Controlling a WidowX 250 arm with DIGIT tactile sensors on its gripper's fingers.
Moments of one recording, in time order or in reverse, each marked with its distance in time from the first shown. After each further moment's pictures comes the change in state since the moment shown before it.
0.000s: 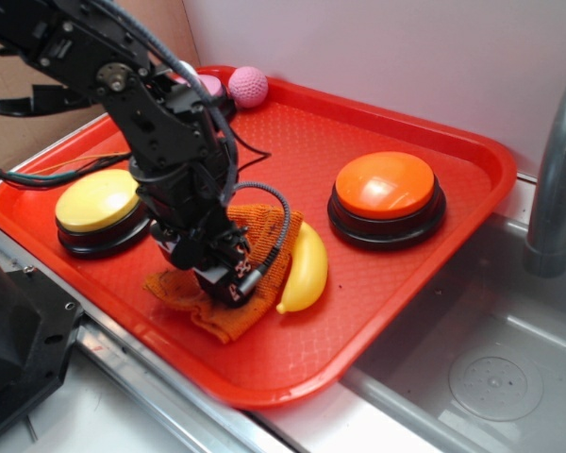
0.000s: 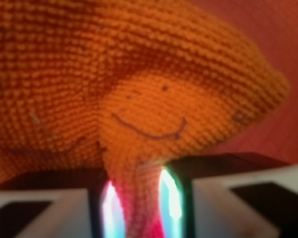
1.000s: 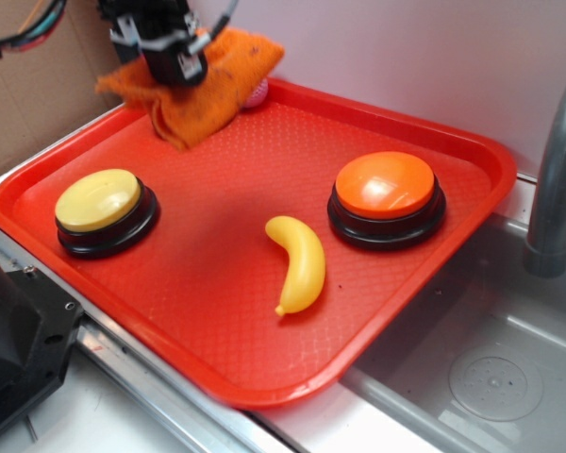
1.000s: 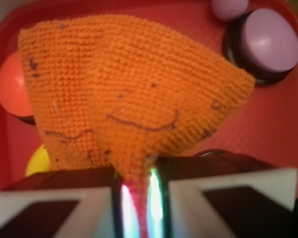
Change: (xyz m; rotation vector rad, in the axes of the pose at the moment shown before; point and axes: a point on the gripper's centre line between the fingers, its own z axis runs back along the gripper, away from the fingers) arm 0.069 0.061 0.127 -0.095 0.004 0.053
